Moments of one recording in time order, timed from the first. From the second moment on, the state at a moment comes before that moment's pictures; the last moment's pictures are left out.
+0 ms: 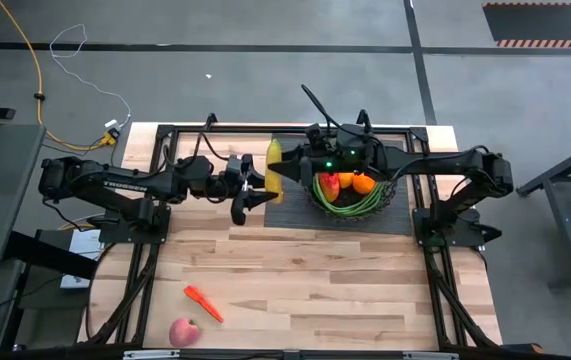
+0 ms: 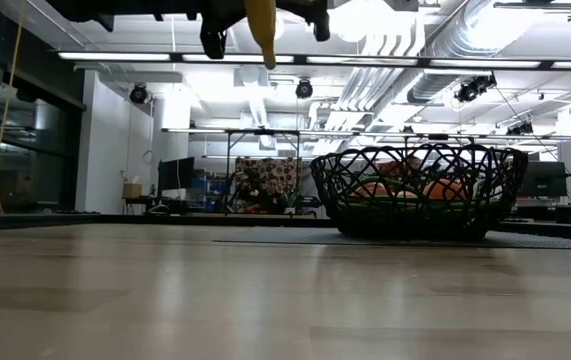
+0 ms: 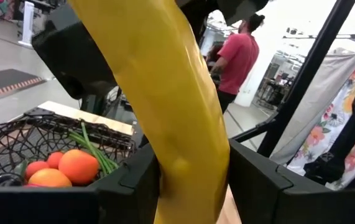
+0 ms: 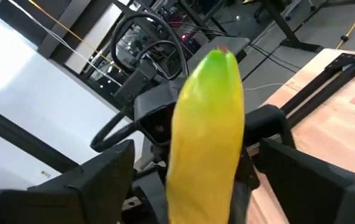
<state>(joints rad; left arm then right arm) 0.18 1.21 0.69 0.56 0.10 -0.31 -0.14 1.52 1.26 0.23 -0.15 0.78</state>
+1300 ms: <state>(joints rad) 0.18 1.21 0.69 0.54 0.10 -0.40 -0.14 1.52 1.26 0.22 -0.19 0.79</state>
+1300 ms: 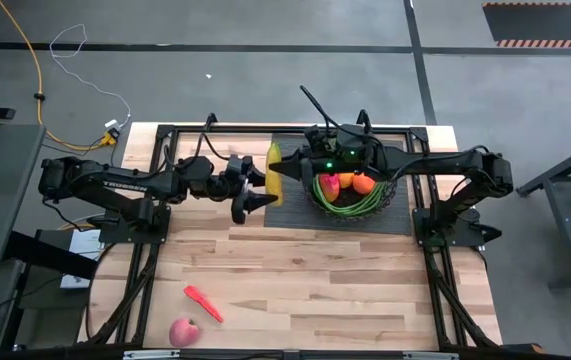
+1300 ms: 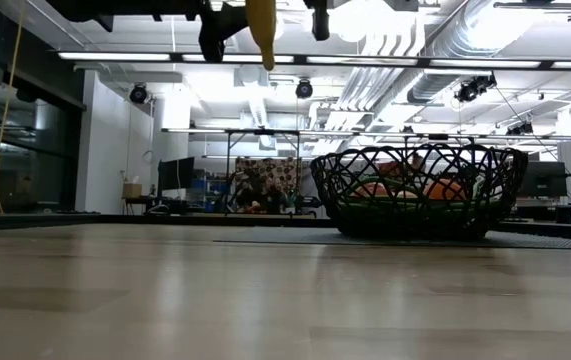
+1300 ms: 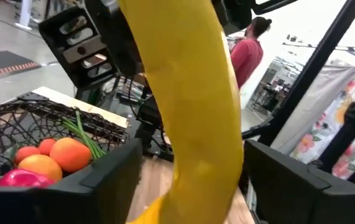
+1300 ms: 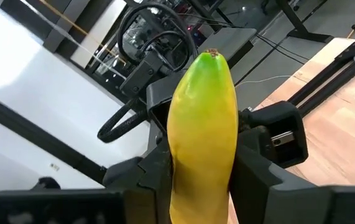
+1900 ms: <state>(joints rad) 0.32 0.76 0.69 0.13 0.08 -0.36 -0.27 1.23 1.26 -0.51 -0.15 0.45</state>
